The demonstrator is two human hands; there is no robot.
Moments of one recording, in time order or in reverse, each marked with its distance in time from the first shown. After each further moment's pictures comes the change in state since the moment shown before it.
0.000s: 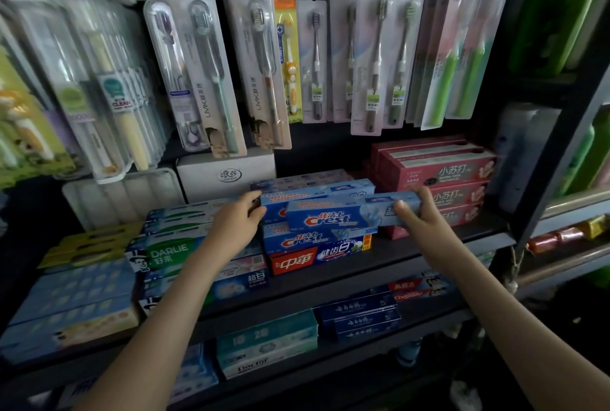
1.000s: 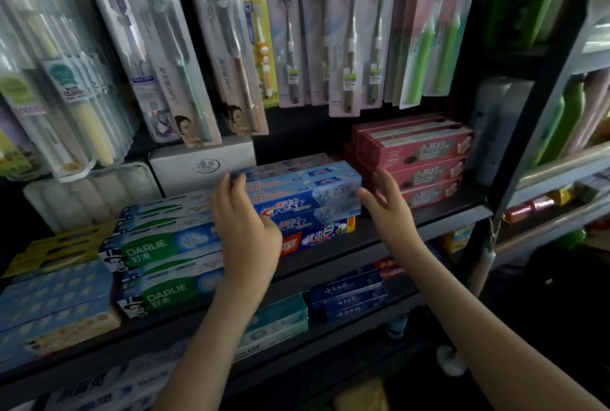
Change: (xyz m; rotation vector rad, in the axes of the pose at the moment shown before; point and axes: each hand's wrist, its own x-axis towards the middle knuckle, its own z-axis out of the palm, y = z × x) left_hand -0.051 0.040 0.045 -0.113 0.495 0.107; right_hand -0.011 0.004 0.037 -0.025 0.183 0.017
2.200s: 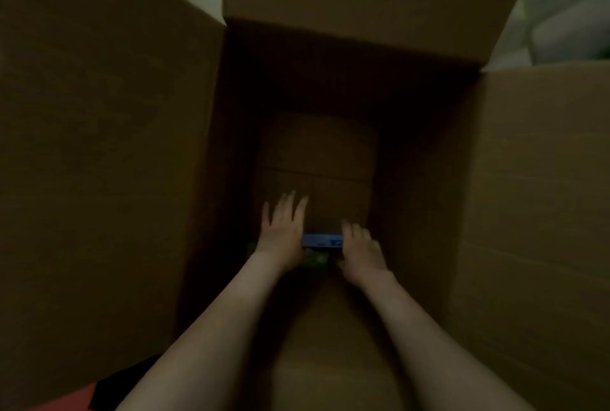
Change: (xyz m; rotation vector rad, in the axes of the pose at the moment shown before) left_hand -0.982 -0.120 0.388 0.651 -2.086 1.385; right_hand -0.804 0.709 -0.199 -0.350 0.082 1.623
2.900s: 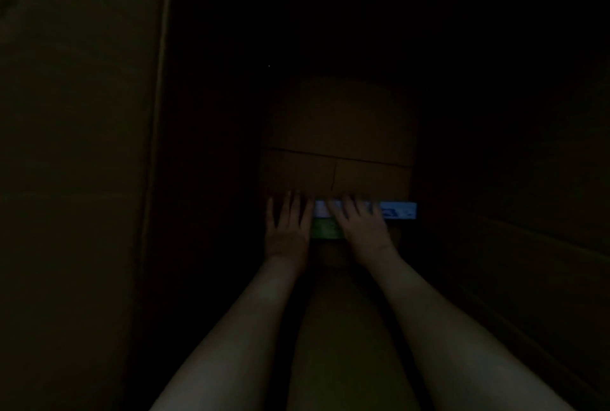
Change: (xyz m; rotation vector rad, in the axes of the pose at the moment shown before) left_hand 0.083 -0.039 0.094 0.238 -0.004 -0.023; right_hand 0.126 0.000 0.073 -0.541 0.292 -0.301
